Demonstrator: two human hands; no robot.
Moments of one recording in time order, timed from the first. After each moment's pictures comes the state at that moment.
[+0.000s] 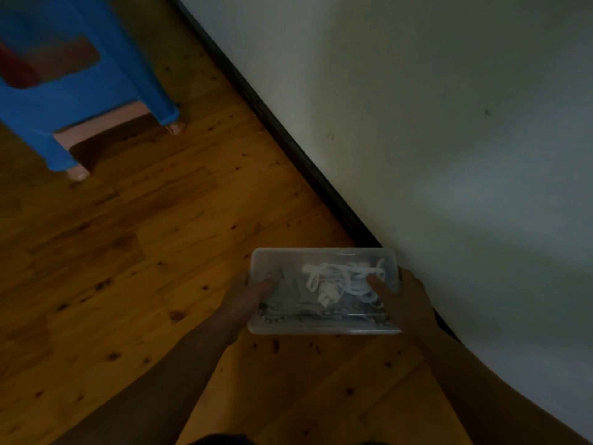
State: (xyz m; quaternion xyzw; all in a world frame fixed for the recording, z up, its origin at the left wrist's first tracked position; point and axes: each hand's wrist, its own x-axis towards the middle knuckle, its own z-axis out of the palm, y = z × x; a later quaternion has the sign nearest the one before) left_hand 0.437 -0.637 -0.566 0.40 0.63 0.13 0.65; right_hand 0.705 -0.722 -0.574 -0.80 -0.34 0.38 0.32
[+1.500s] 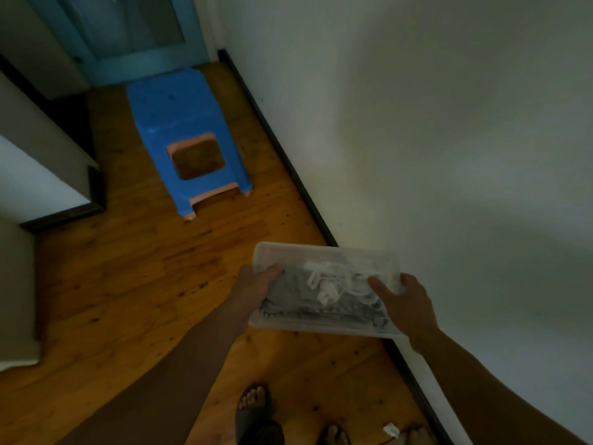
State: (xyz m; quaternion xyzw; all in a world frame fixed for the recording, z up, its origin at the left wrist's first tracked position) left_hand 0.371 -0.675 -0.098 0.30 0.68 0.22 0.63; right_hand 0.639 -0.739 -0.125 -0.82 -0.37 0.33 0.27
